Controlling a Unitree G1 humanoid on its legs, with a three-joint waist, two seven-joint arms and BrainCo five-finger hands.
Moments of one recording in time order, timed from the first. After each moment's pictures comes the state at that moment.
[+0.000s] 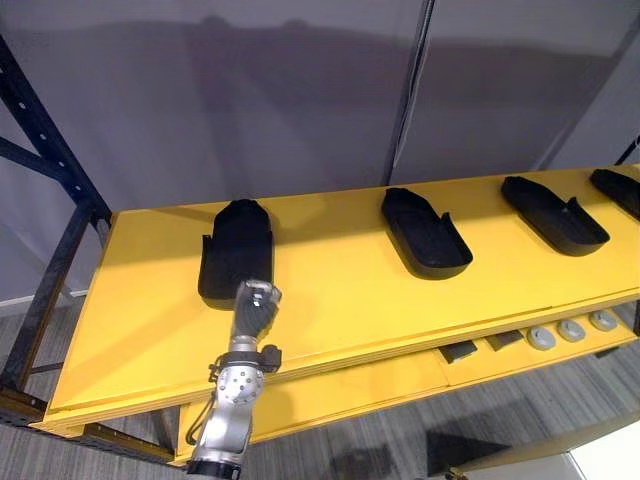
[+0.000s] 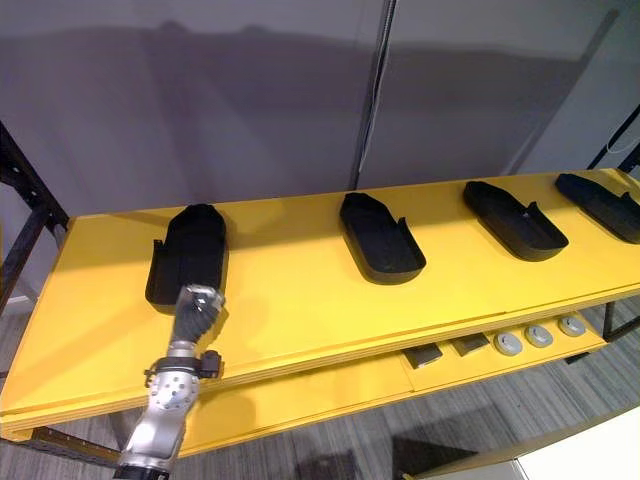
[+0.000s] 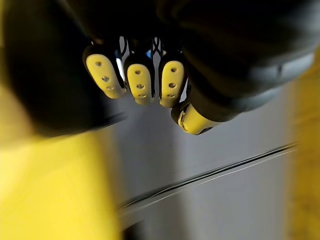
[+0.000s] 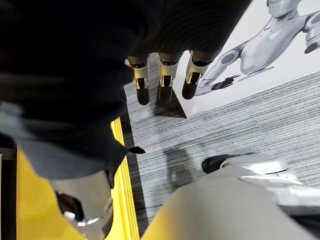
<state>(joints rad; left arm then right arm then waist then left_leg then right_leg) 0.05 0.09 -0.05 -0.28 0.22 -0.14 0.23 0.15 -0.09 -0.12 1.05 -0.09 -0.04 -0.07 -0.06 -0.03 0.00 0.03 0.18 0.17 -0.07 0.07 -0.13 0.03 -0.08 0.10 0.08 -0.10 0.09</state>
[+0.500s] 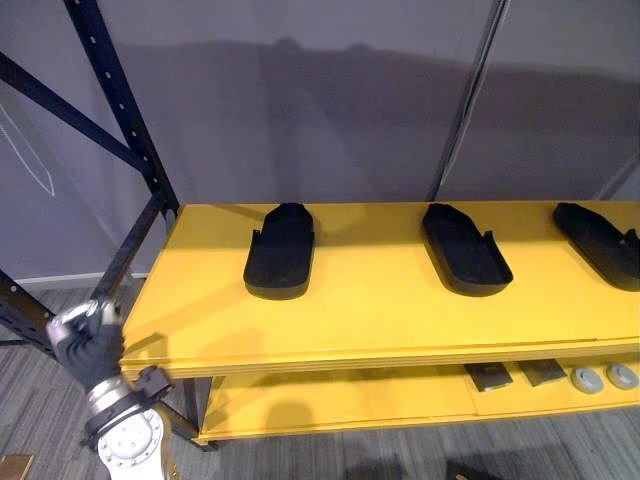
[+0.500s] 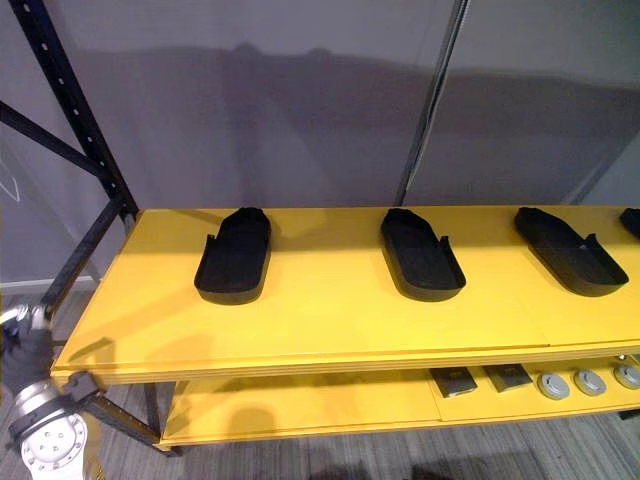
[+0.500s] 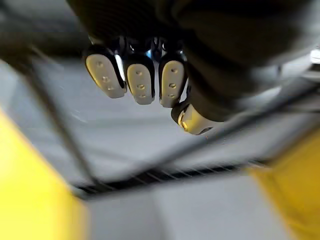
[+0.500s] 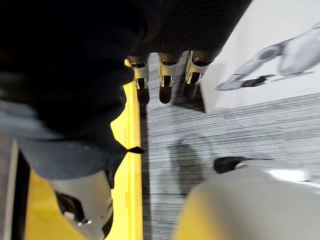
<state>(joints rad) 0.28 0.00 0.45 -0.19 0.02 -0.16 0.36 0.17 -0.10 -0.12 1.00 -0.11 -0.04 -0.06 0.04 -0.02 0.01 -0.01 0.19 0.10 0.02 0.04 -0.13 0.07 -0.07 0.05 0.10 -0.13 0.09</state>
